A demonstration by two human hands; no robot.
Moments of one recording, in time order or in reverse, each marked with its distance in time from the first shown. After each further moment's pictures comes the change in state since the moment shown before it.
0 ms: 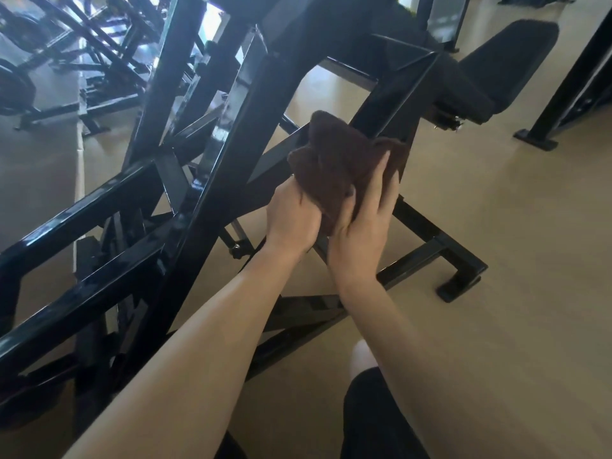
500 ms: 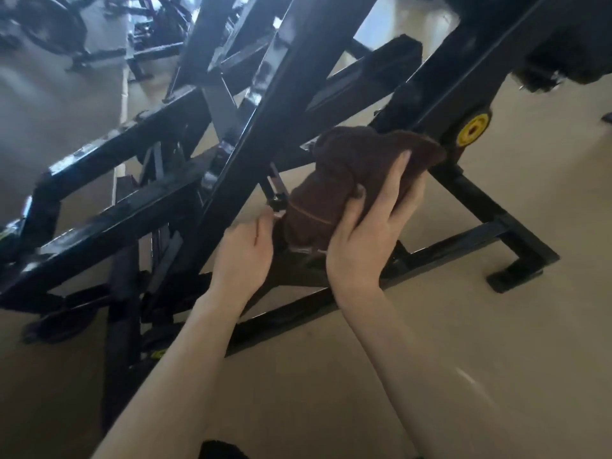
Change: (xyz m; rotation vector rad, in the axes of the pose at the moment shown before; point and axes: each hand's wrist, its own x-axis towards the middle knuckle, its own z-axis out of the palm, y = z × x) left_hand -0.112 -0.120 -0.094 0.312 0.036 -0.221; right_hand -0.108 0.012 0.046 -0.027 -0.013 -0.035
